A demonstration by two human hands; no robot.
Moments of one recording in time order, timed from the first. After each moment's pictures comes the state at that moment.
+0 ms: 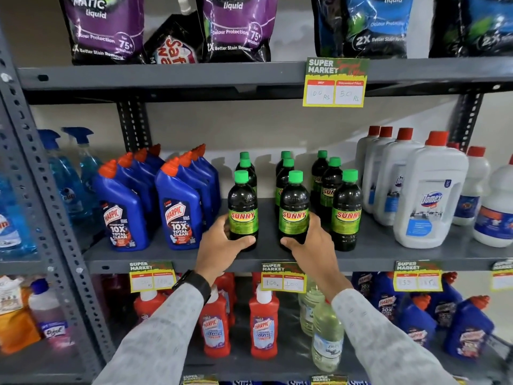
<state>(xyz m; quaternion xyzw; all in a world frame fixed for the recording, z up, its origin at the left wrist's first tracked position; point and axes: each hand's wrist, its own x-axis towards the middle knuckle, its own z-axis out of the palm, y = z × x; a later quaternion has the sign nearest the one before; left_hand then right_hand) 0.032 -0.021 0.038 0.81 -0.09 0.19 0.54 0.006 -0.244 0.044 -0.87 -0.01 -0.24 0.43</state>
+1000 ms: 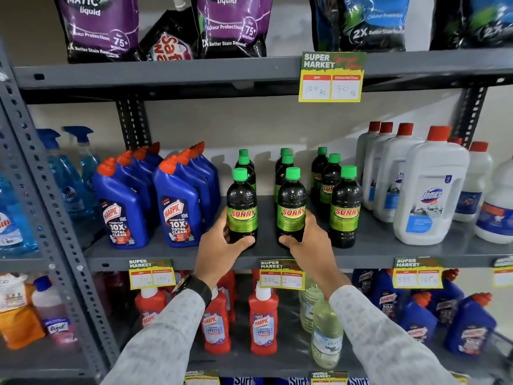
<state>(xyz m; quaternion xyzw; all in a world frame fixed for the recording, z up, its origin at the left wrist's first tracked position) 0.016 -0.028 0.033 0.81 -0.13 0.21 0.53 0.009 -0.246 0.042 -0.87 -0.03 -0.22 0.45</state>
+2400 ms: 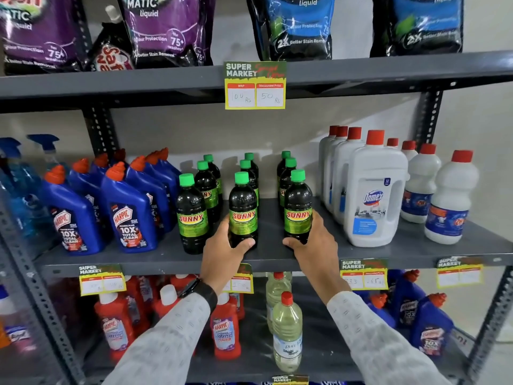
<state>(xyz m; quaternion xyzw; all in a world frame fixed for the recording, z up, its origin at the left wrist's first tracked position) 0.023 -0.152 0.022 0.82 -0.09 0.24 0.50 0.000 -0.365 0.041 -0.86 0.01 -0.28 0.42</state>
